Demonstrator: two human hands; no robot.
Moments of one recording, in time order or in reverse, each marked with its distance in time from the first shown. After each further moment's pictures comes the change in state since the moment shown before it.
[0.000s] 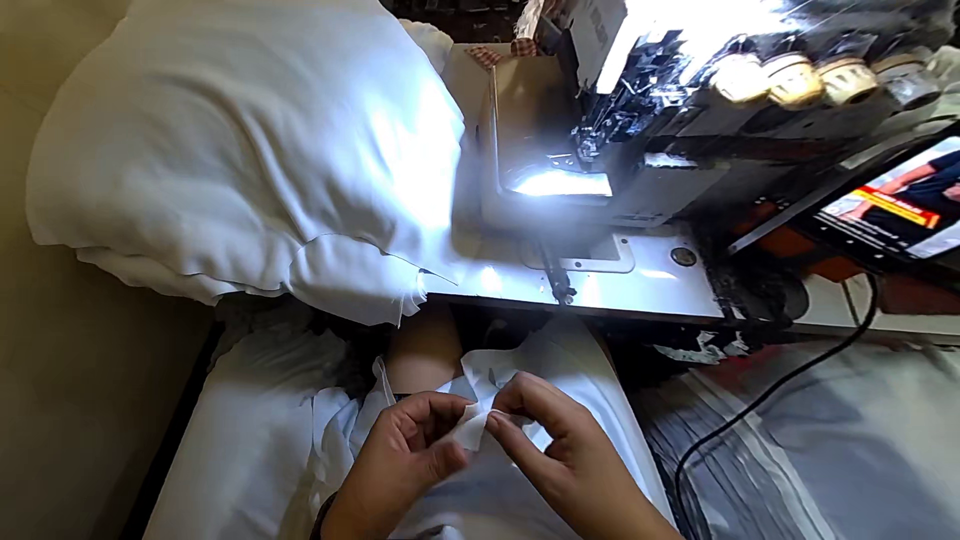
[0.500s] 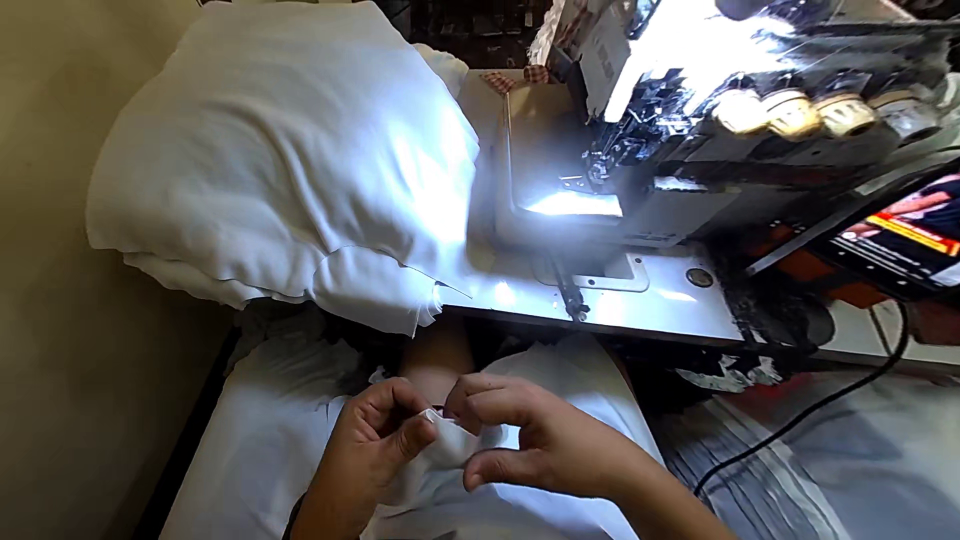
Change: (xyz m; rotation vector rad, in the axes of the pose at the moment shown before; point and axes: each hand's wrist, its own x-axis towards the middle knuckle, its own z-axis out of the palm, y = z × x) left_hand -0.002 0.034 -0.016 0.122 0.124 0.230; right_hand 0.063 -0.003 -0.005 0.314 -0.608 -0.314
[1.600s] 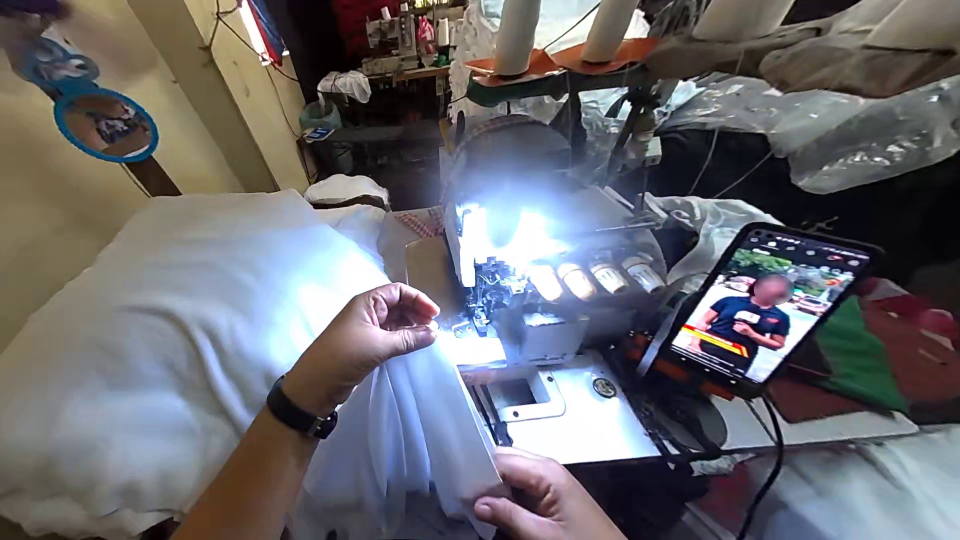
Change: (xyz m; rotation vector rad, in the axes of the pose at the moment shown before) left_hand 0.254 0.093 0.072 0.324 -0.348 -0.083; right_hand -0.035 -0.005 -0.074 -0.203 0.579 0.231
